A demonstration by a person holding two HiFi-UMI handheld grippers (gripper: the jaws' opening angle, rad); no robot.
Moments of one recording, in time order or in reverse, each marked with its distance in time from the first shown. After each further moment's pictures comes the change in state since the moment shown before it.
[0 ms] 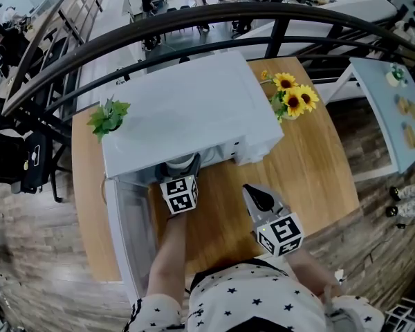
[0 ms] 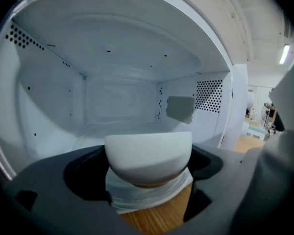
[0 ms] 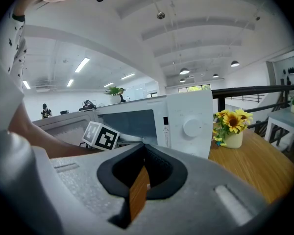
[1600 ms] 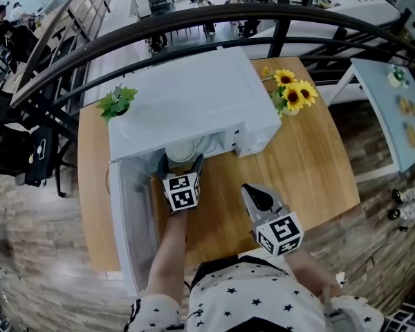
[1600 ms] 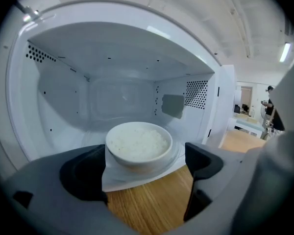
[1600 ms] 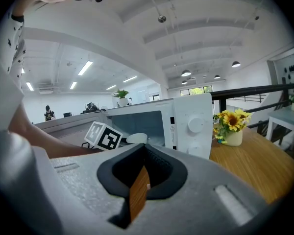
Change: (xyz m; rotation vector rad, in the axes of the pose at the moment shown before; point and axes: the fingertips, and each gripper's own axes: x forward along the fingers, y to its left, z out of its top) left arm -0.035 -0.008 -0.016 0.015 0.056 0.009; right arm -0.028 0.025 -0.008 0.001 -0.026 0.031
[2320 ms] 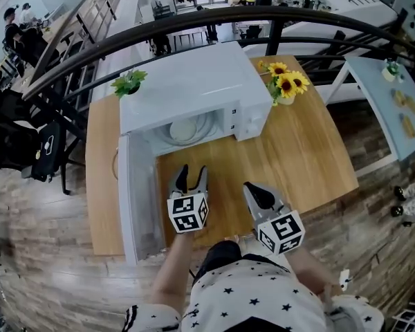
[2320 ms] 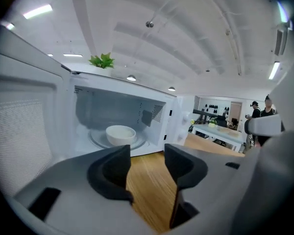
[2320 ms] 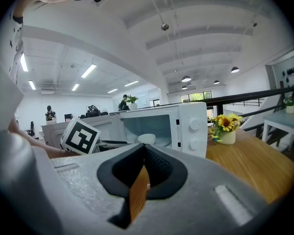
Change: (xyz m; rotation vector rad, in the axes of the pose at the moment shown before) left arm -0.142 -0.060 -0.015 -0.073 -0.109 -0.121; right arm -0.070 0.048 -0.014 -0.020 -0.059 -0.005
